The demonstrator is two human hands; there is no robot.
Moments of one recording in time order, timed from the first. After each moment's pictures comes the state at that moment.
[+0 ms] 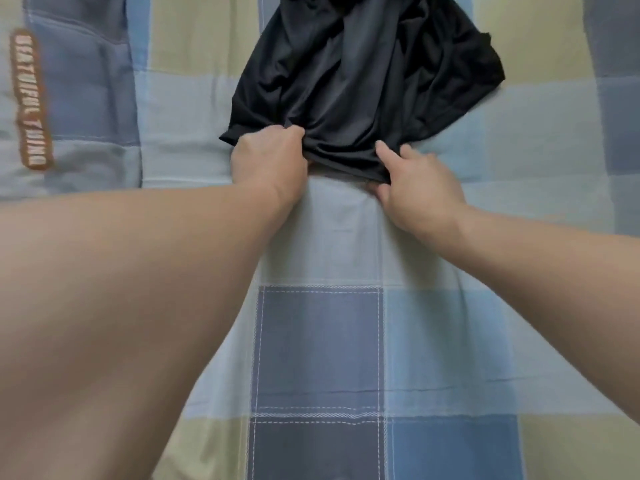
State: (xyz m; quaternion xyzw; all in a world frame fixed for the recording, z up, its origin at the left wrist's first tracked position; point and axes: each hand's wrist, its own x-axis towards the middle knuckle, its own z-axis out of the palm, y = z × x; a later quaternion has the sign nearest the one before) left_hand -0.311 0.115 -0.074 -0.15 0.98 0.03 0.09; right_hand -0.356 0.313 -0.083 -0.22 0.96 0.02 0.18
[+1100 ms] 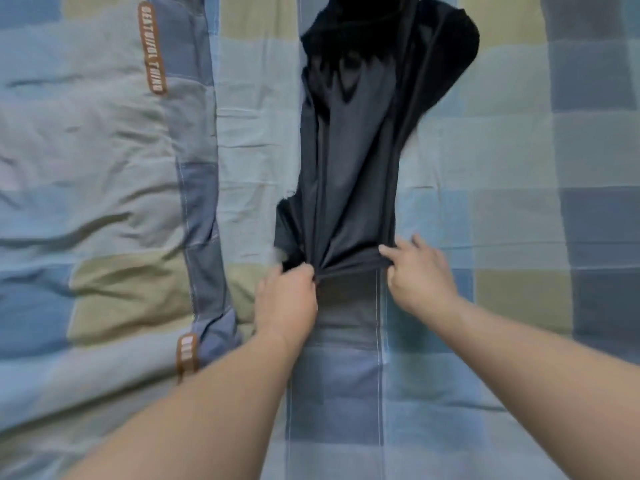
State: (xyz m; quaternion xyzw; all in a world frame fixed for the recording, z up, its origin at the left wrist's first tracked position) left_hand 0.020 0.219 -0.016 -0.24 0.93 0.21 0.18; right_hand -0.092 0.400 -0.024 -0.19 0.93 -0.03 0.30
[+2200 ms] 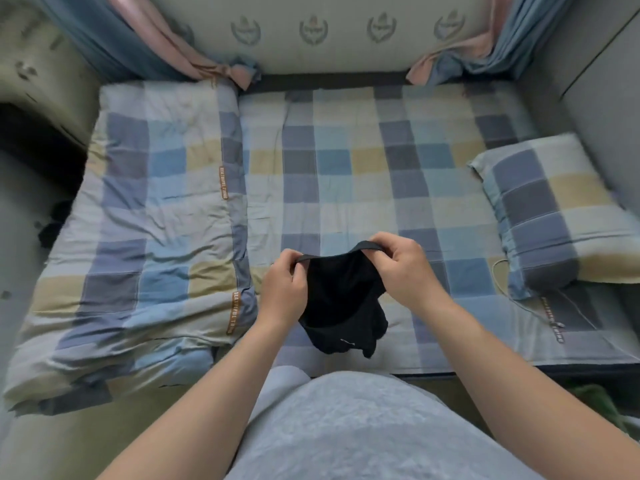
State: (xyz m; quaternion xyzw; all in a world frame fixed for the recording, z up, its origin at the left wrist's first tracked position) left_hand 0.160 0.367 0.452 -0.26 0.83 0.49 -0.05; right_hand 0.079 0.552 0.508 -0.12 0.84 -0.49 0.18
